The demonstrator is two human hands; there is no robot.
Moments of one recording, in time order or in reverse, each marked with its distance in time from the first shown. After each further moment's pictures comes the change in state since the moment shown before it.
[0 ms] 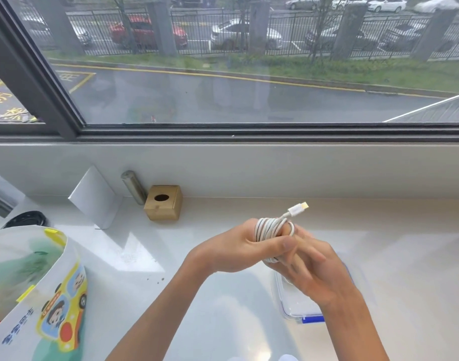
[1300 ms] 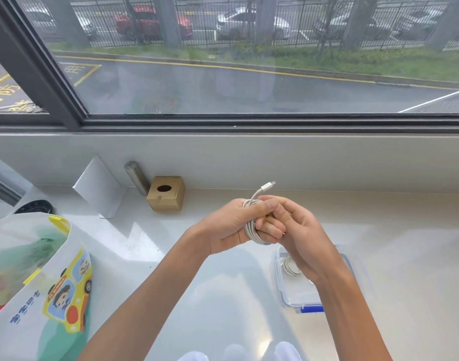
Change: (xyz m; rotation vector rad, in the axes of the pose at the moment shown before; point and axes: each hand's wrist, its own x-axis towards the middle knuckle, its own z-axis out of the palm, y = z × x) left_hand 0.015 -0.019 -0.013 -0.460 0.223 -0.299; right_hand 0.016 0.005 -0.009 -0.346 0.153 -0.221
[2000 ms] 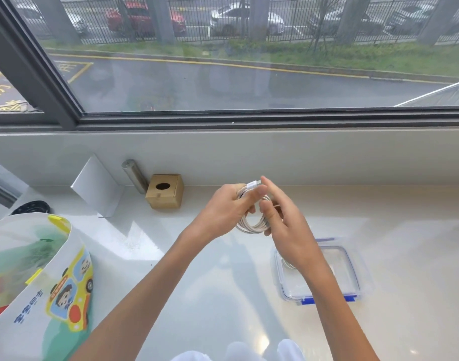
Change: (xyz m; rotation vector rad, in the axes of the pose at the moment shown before) left_hand -0.007 0.008 -0.009 0.646 0.377 0.236; right_hand 0.002 0.012 0.019 -0.706 0.181 -0.205
